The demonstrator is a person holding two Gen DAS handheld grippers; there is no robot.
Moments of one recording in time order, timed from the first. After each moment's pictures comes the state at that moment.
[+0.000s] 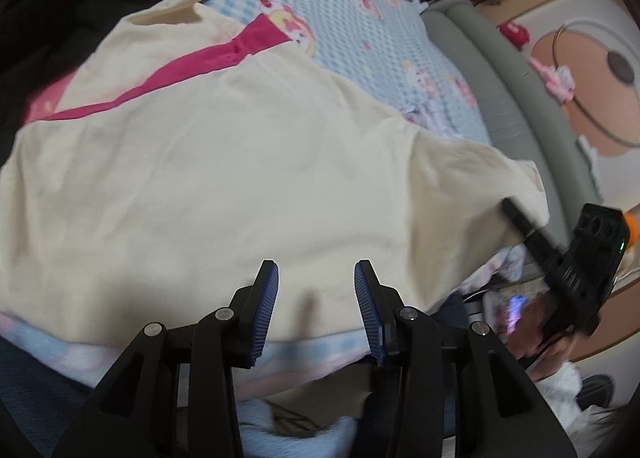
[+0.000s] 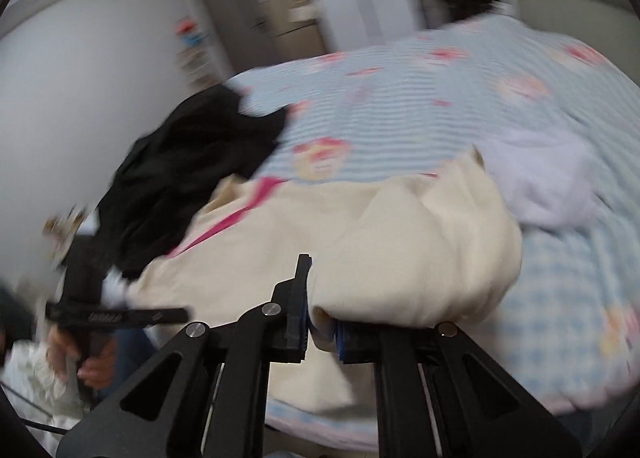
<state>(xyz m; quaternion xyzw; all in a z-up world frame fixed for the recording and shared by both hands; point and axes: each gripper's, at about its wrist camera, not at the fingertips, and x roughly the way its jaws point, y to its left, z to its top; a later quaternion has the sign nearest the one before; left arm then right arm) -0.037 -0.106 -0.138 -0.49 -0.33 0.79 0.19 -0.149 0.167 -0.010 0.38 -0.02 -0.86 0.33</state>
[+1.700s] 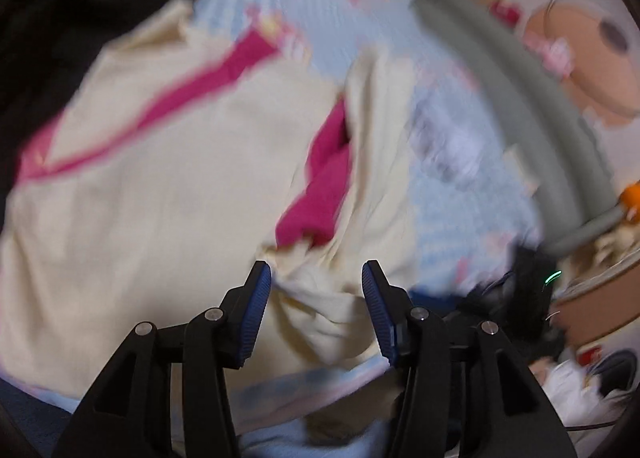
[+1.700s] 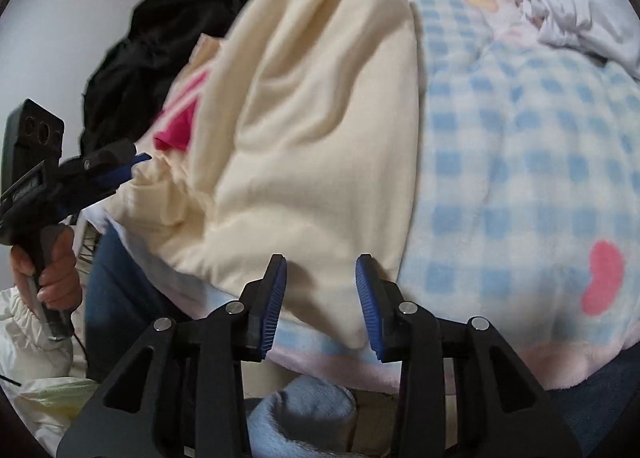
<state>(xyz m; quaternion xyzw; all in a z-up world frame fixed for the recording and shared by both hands) -0.060 -0.085 -0.149 -0.53 -0.21 0.81 0.14 -0.117 0.201 -0.118 0.57 -0.04 -0.77 0.30</state>
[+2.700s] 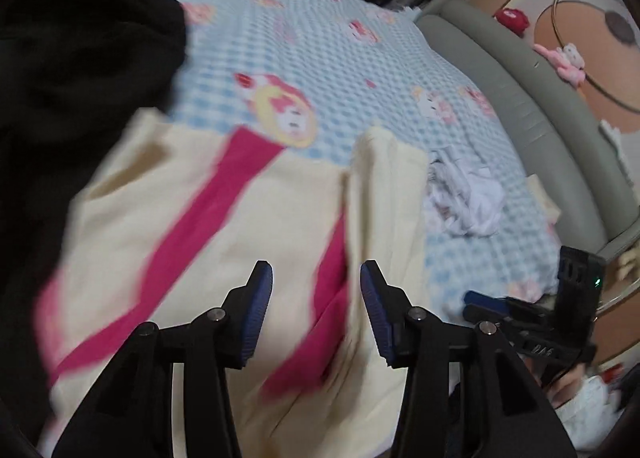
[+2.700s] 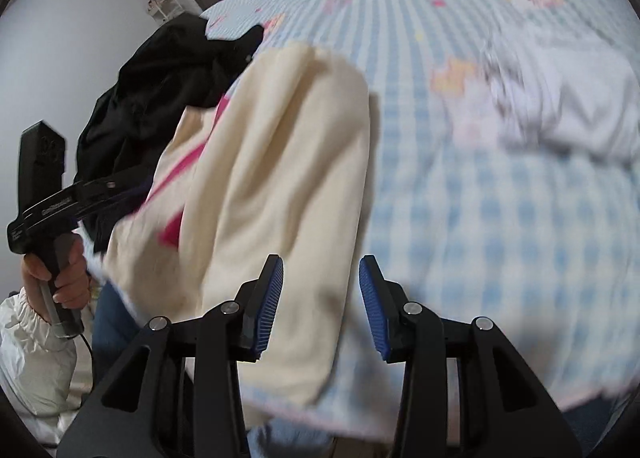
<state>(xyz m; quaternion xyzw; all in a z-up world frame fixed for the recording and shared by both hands) -0.181 -0.090 -0.101 -0.47 -0.24 0.83 0.17 -0.176 0.212 -0.042 0.52 -0.04 -0.81 0.27</state>
